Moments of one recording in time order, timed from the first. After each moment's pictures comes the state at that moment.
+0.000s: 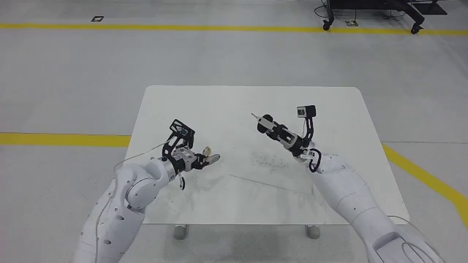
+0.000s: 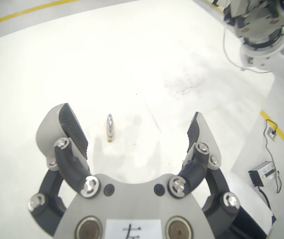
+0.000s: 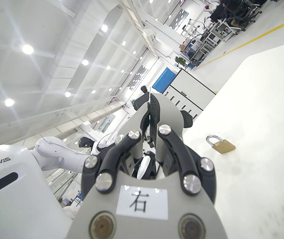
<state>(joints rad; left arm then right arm) 1.37 -1.14 -1.24 -1.63 0.94 -0.41 -0.55 -1.02 -1.26 0.99 -0.86 0.55 -1.01 0.77</state>
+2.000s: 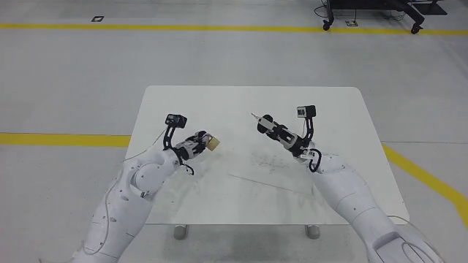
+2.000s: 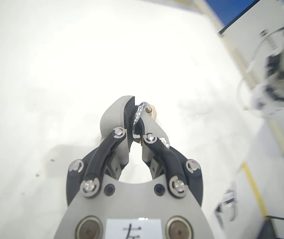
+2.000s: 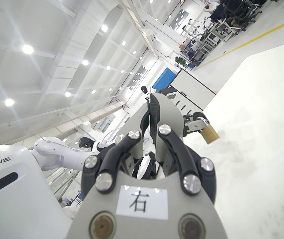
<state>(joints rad) 1.24 -1.19 -1.20 -1.39 0.48 -0.30 -0.52 -1.02 -1.26 0.99 -0.86 0.55 -1.01 0.77</state>
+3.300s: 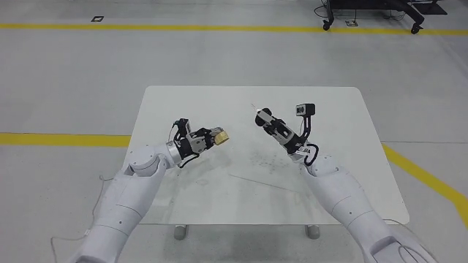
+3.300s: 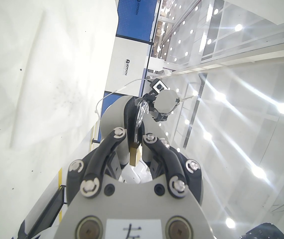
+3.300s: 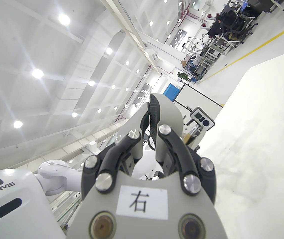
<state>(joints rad) 1.08 -1.25 -1.14 -1.08 -0.54 0.02 -0.86 -1.05 -1.28 0.99 -0.94 0.53 -0.92 0.61</state>
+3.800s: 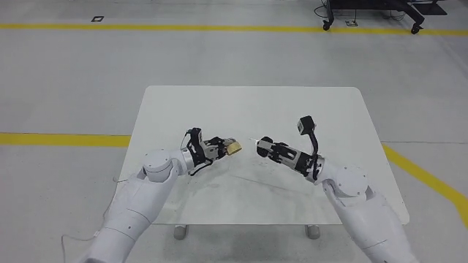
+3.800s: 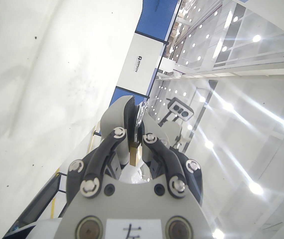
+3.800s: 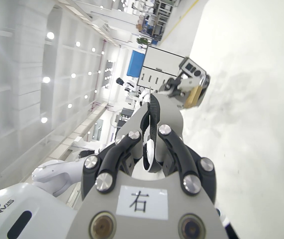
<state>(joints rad) 1.09 -1.28 -1.05 -1.12 -0.53 0.10 -0.79 -1.52 -1.14 1.34 -1.73 0.22 -0.15 0.75</state>
